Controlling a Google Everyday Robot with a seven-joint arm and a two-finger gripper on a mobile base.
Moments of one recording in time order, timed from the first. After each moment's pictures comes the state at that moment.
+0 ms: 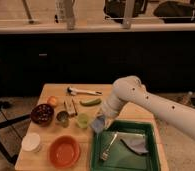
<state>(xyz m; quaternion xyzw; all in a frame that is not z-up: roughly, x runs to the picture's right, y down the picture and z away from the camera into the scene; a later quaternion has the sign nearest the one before) 0.024 0.160 0.726 -0.26 -0.33 -0.29 0.86</state>
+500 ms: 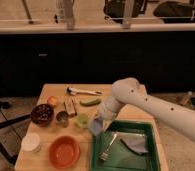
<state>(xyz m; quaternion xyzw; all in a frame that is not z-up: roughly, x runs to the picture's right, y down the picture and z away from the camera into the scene) 0.002 0.171 0.716 -0.25 -0.36 -0.31 0.84</state>
